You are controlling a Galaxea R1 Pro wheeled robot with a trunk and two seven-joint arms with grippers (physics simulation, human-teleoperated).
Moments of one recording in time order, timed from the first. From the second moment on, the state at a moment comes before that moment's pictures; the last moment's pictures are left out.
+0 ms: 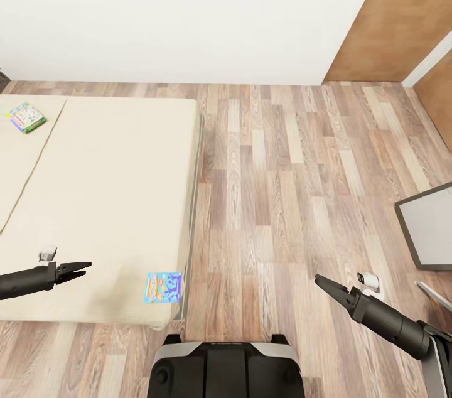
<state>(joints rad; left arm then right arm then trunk) -0.88 0.64 0.18 -0.25 0.01 0.56 -1.47 -0.20 -0.04 -0.55 -1.55 -0.20 0.83 1.39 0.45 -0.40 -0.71</state>
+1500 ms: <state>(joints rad) -0.88 0.64 0.18 -0.25 0.01 0.57 -1.47 -0.20 -0.04 -0.55 -1.56 -0.19 0.82 1.39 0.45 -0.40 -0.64</state>
